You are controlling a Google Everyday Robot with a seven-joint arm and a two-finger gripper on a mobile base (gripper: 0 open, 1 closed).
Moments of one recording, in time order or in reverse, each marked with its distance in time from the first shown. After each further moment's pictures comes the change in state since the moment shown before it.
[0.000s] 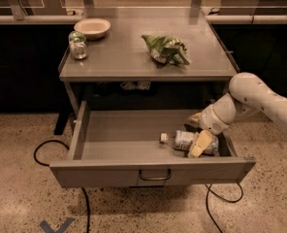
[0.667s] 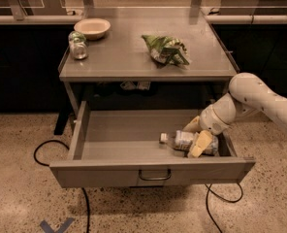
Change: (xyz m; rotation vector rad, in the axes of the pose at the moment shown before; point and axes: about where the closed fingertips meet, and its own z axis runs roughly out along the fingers) arm 0.000 0.000 0.000 0.000 0.000 0.000
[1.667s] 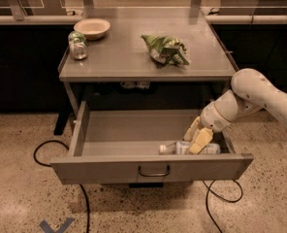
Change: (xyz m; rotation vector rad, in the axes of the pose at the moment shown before) arm -0.009 0.003 -0.012 0.000 0.000 0.000
